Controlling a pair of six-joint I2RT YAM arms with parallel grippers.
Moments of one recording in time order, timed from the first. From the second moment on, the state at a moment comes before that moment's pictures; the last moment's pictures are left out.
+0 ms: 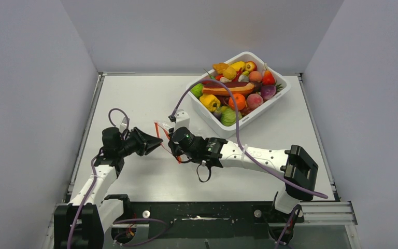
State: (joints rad) left arm 0.01 0.99 0.39 0.08 0.73 -1.11; right arm 1.16 1.65 1.26 -0.20 0.36 0.56
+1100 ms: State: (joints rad) left arm -0.03 0.93 0.67 -0.21 0.63 -0.87; right arm 1.16 1.72 1.57 -0.52 0.55 0.50
